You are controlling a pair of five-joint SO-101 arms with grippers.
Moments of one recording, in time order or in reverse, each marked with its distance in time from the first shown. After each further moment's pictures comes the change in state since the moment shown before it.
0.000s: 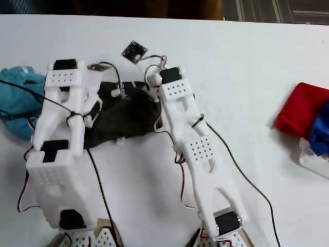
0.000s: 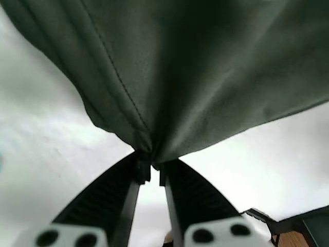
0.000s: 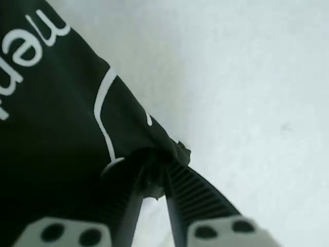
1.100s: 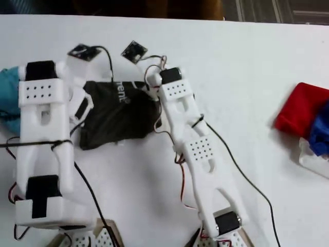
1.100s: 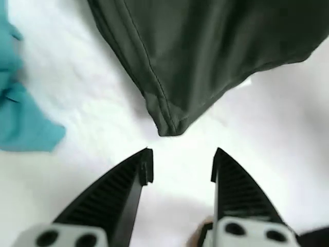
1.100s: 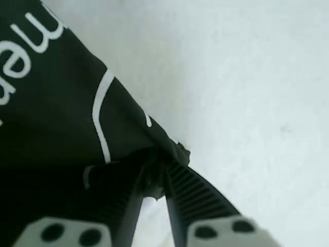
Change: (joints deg) left arm -2.1 -27.0 6.5 0.2 -4.8; right arm 0.0 0.3 0.0 -0.5 0.0
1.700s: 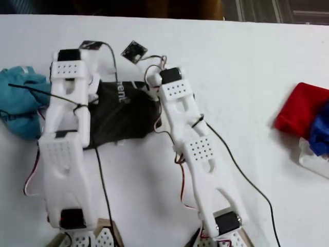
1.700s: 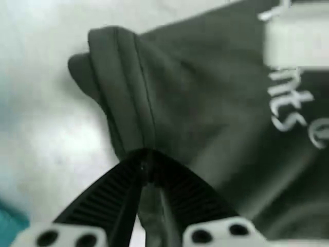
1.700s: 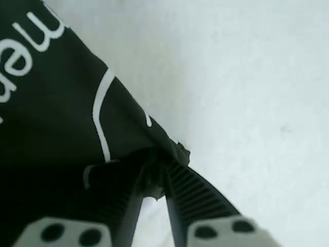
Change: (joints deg) left arm 1.9 52.0 -42.3 -3.9 17.4; right arm 0.0 0.0 0.0 0.0 0.0
